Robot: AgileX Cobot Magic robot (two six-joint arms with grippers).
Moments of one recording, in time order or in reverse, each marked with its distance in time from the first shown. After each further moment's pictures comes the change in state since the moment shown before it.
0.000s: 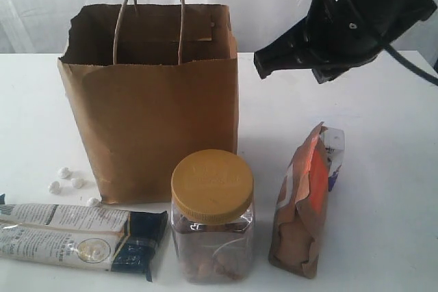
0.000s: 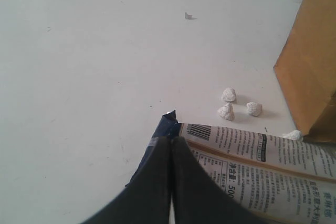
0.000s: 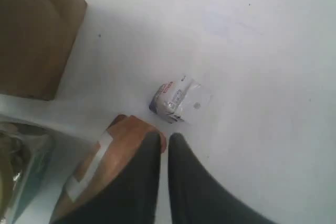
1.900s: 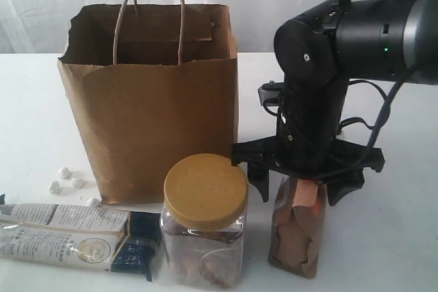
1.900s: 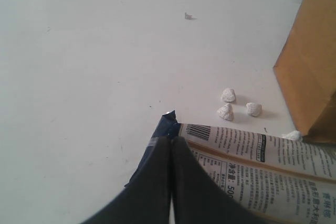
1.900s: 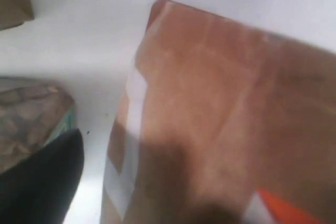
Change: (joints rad) left arm 0.000 0.000 0.000 -0.002 0.000 0.000; right arm -0.058 0.258 0.234 0.297 -0.074 0.320
